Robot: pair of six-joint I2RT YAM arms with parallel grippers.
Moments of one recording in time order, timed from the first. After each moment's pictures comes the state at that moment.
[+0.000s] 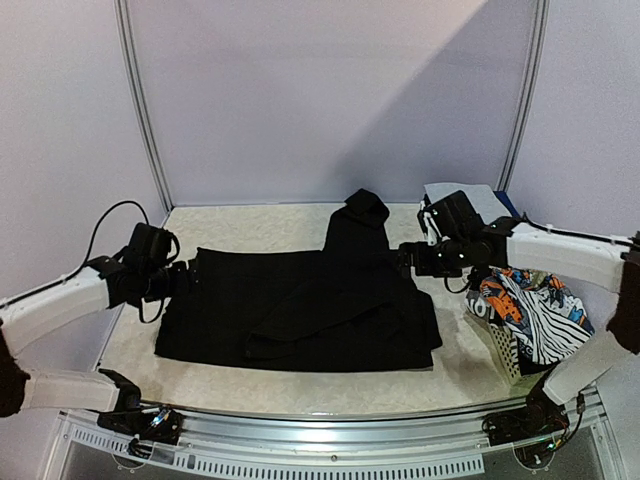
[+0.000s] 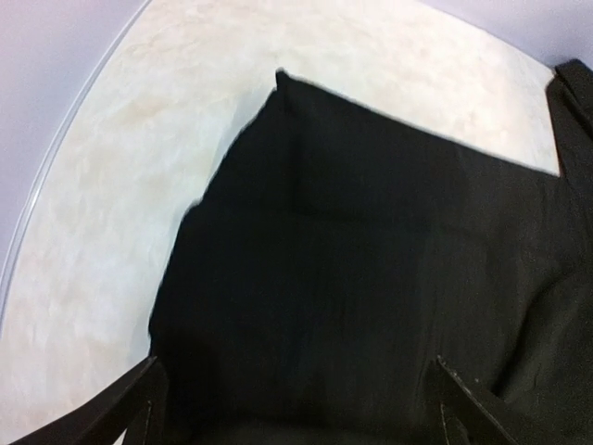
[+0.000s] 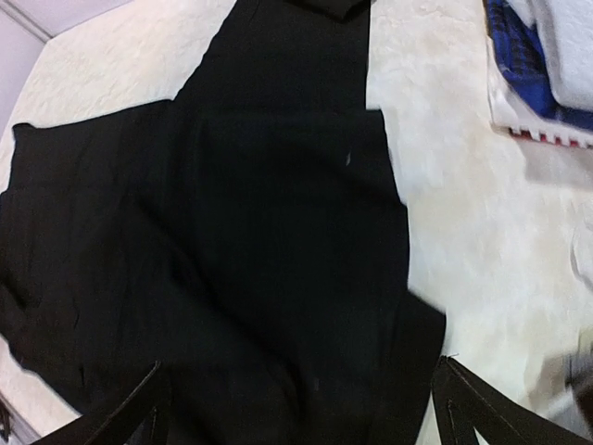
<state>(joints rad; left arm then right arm) -0.41 1.04 0.63 -0.45 -0.32 -0.55 0.64 1.45 1.03 -0.44 0.09 0.52</state>
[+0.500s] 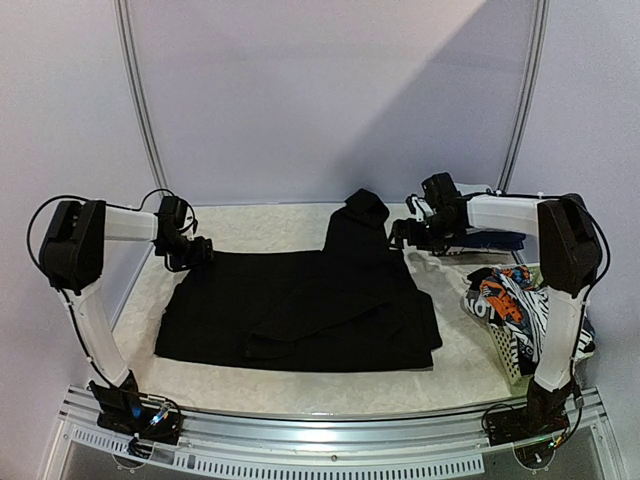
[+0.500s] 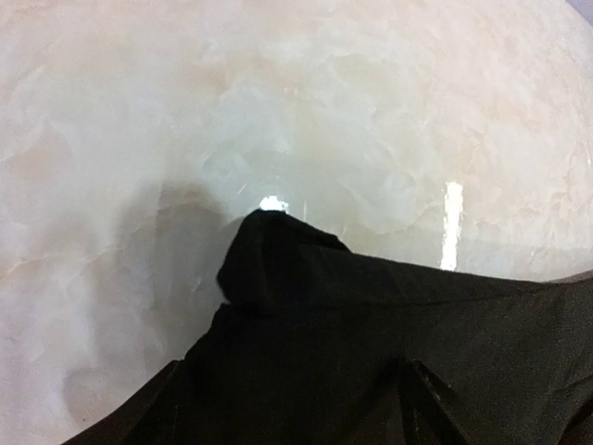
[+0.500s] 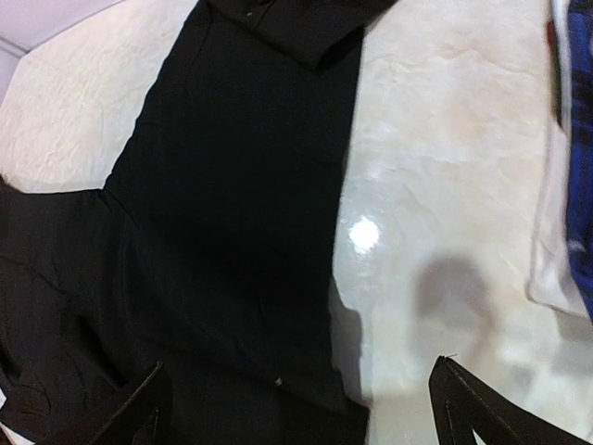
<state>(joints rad) -0.07 1.92 1.19 -0.30 0.08 -0.28 0.39 2.00 1.47 -0.40 -0.19 0.32</state>
